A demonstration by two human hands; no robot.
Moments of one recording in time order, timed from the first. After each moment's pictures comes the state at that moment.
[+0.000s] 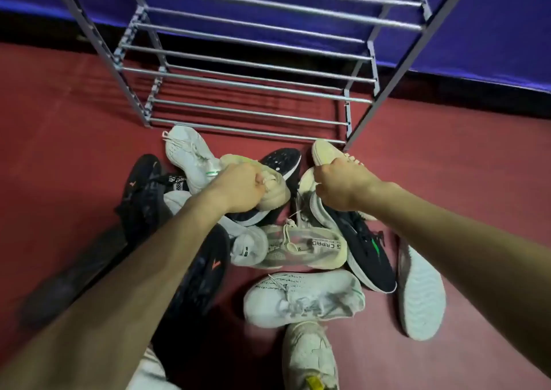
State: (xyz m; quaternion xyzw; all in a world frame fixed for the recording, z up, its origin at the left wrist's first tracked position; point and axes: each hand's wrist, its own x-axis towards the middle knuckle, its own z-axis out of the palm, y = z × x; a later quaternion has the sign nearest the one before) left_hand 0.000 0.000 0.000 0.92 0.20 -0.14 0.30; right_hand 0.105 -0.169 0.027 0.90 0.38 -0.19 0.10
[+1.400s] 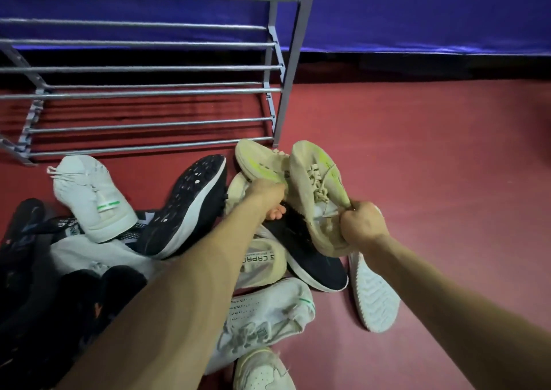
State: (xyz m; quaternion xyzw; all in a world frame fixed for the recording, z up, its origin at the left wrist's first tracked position) left_hand 0.133 -0.166 -0.085 0.70 0.37 -0.22 0.56; right_hand 0.109 -0.330 -0.019 0.91 -0.13 -0.21 -0.33
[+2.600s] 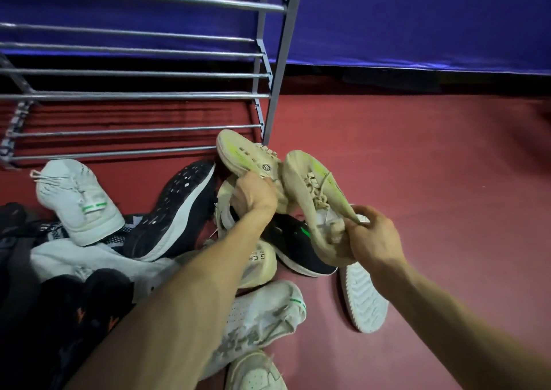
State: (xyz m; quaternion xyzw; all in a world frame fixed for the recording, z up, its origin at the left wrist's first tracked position) left_hand 0.129 -0.182 -0.076 0.83 0.40 -0.02 0.39; right_hand 0.070 -0.354 -0.008 0.88 -0.18 -0.13 -0.41
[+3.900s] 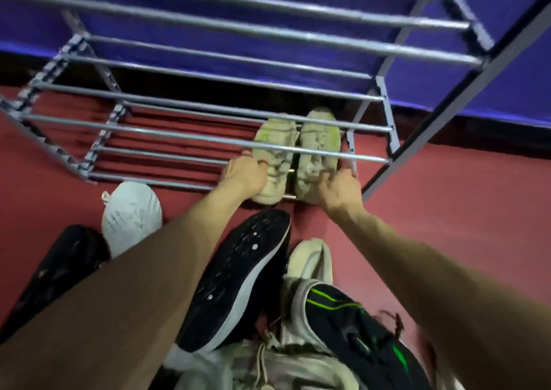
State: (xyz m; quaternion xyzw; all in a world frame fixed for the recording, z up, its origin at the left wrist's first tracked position) left_hand 0.224 0.049 -0.107 0.86 0.38 -0.06 0.33; right_hand 0.280 -0.109 -0.103 0.94 0.03 -0.17 -0.29
